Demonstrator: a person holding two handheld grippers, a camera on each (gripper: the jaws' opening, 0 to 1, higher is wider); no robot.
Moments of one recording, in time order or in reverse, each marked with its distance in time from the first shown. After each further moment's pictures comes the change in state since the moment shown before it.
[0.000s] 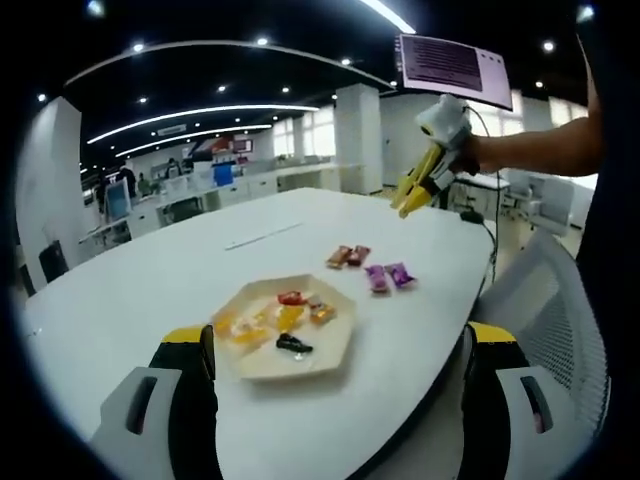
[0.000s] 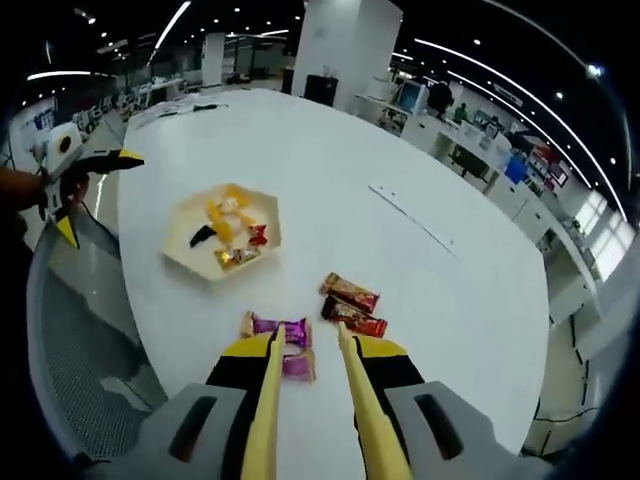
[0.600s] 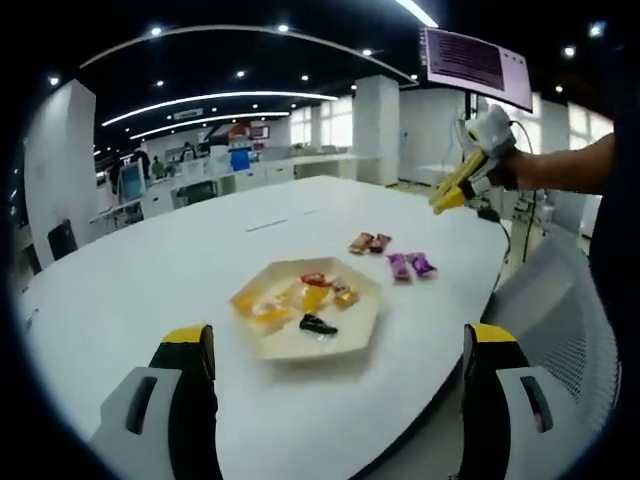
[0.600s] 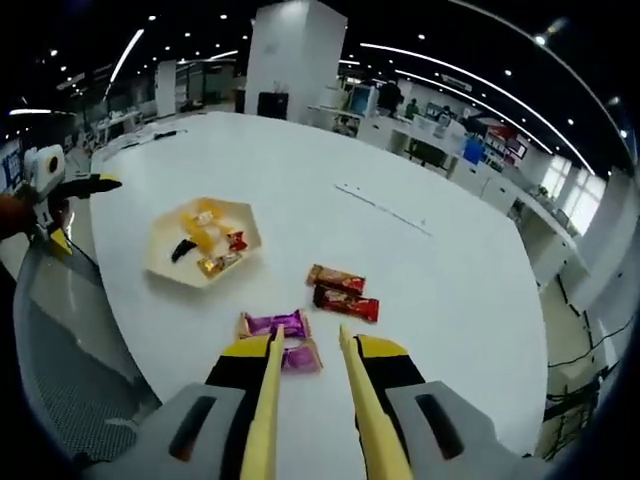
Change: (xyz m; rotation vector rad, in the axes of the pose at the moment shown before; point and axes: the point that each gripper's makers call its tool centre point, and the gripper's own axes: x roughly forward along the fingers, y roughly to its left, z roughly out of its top) left arm -0.001 0.023 0.009 -0.064 -0.046 0.051; right arm 0.000 0.009 -0.026 0.160 -0.053 -0.134
